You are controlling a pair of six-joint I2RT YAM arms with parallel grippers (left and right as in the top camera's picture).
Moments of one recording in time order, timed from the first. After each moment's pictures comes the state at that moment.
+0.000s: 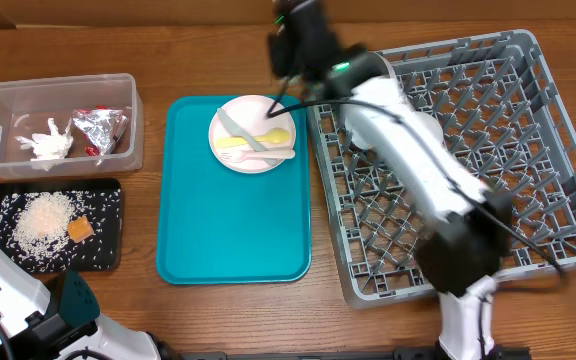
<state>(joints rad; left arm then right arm) 0.56 1.81 2.52 -1.62 -0.07 -0.32 0.52 2.06 2.13 -0.72 0.20 0.31</state>
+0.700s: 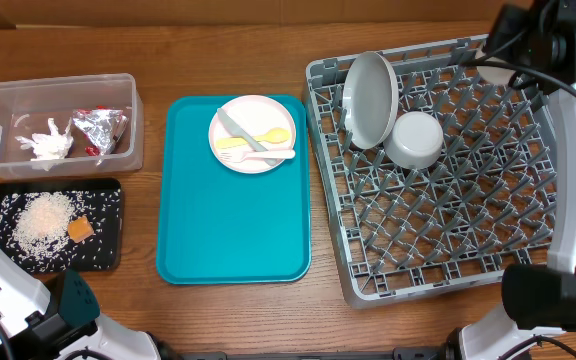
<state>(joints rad) 0.56 1.81 2.52 -1.62 -0.07 -0.32 -0.06 1.81 2.11 -1.19 0.20 0.31</state>
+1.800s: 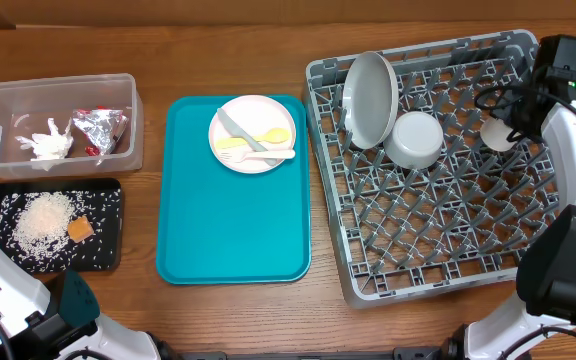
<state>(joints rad) 0.56 1.81 2.52 -1.62 -0.07 -0.32 -0.25 1.86 1.55 -0.79 0.12 0.34</state>
